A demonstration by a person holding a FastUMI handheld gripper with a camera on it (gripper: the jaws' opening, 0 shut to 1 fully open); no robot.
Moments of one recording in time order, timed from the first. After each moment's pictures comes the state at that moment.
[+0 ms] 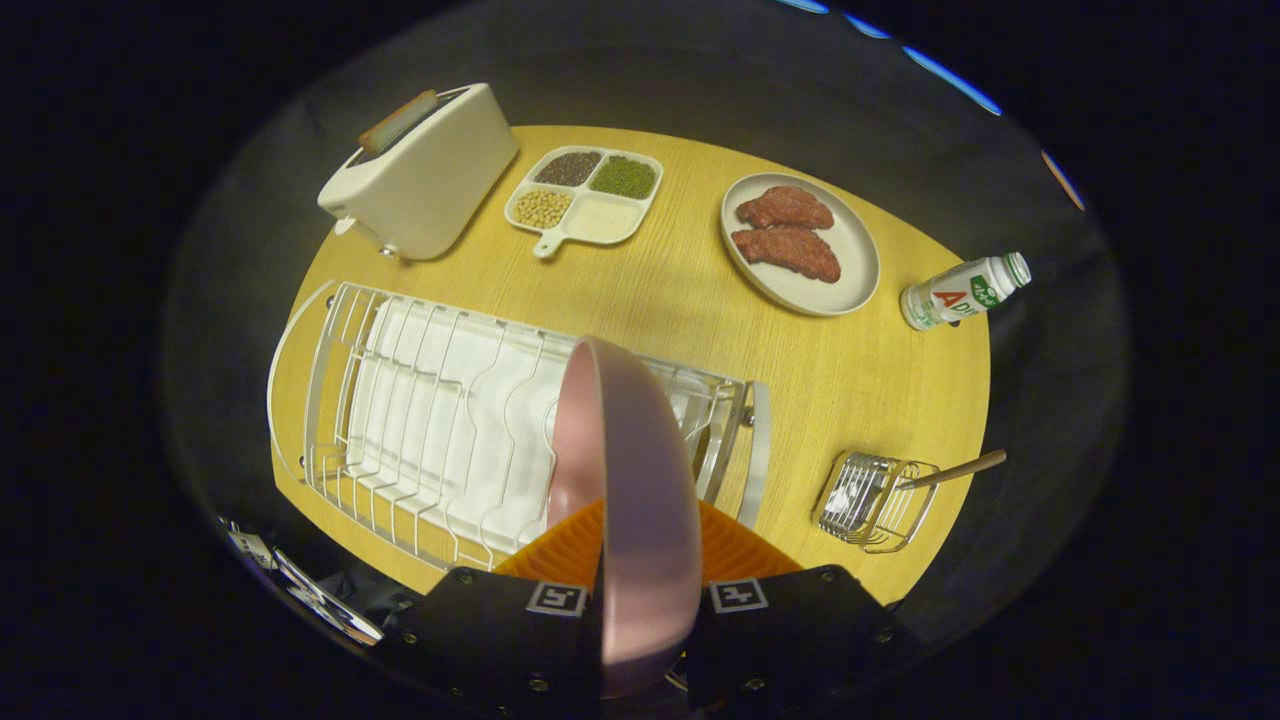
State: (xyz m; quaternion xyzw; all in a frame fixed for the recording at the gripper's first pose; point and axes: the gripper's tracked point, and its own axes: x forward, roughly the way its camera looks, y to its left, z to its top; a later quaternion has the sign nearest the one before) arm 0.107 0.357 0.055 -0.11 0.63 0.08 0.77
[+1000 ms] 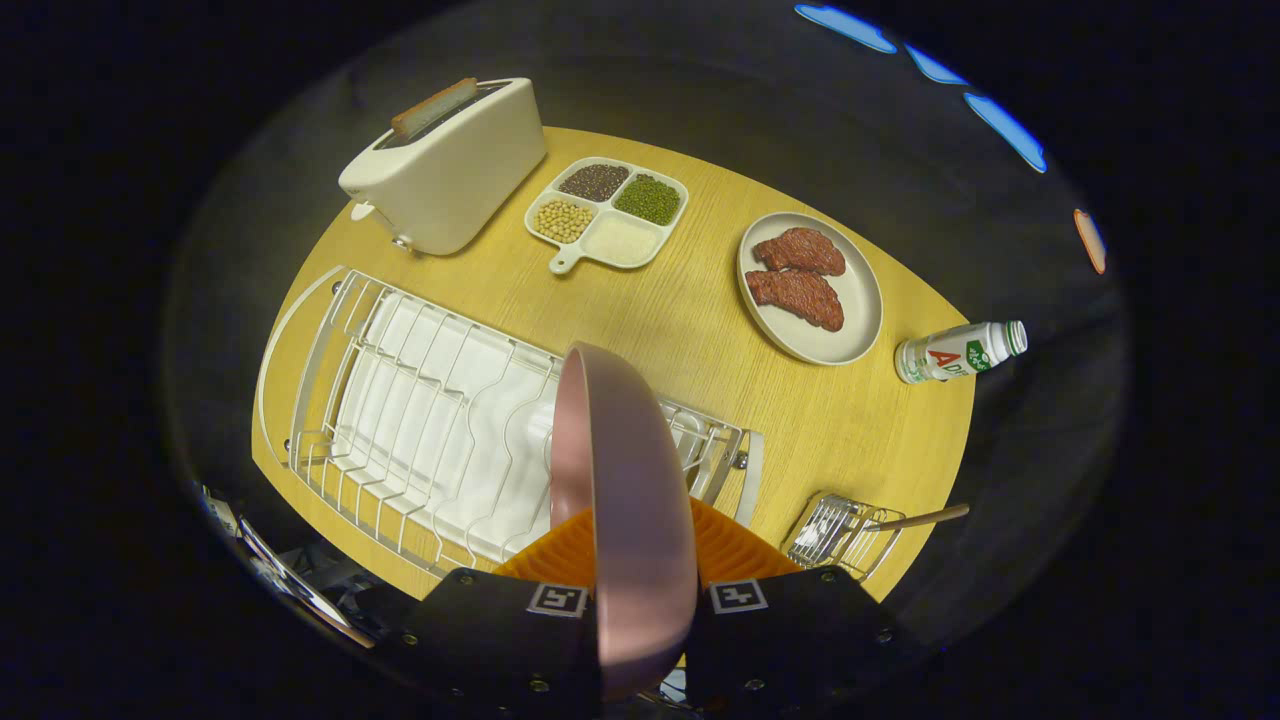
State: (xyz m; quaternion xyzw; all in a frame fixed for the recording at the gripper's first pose) arm 0.131 0.365 0.069 -0.19 0.60 0.11 0.77
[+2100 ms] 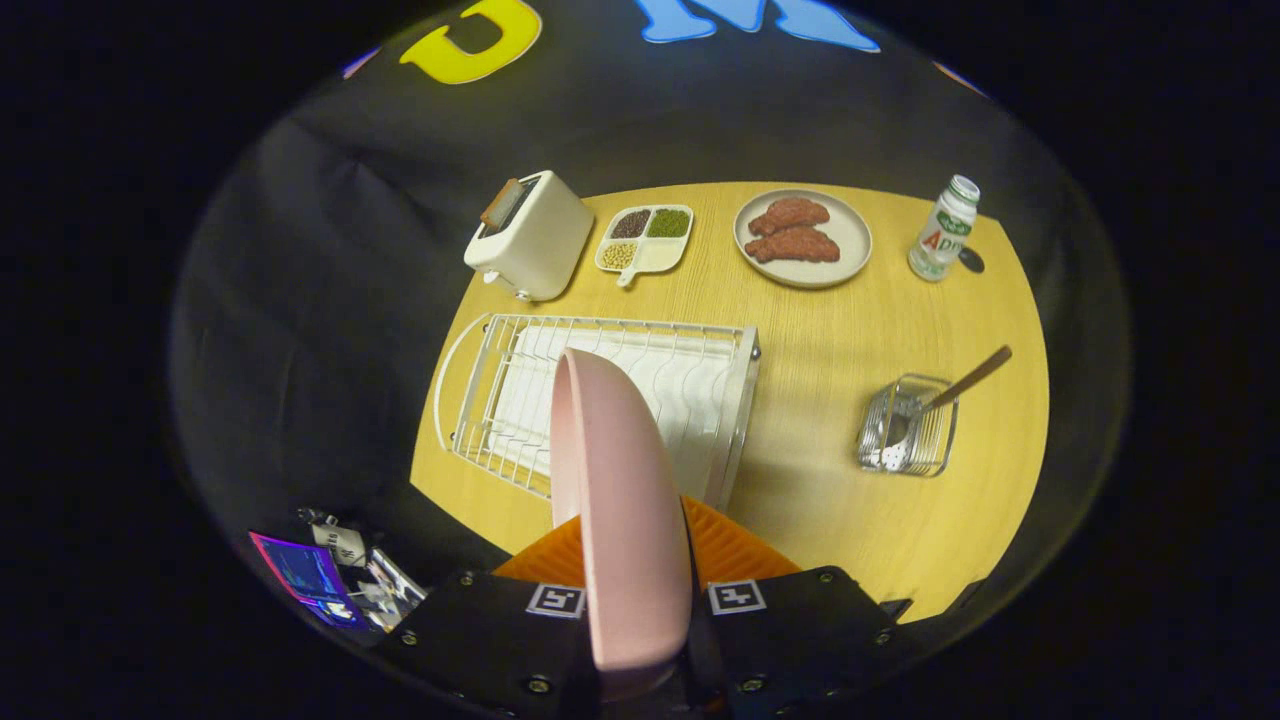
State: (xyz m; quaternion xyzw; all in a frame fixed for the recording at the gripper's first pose) arm -0.011 0.308 0.139 0.10 0.57 0.21 0.78
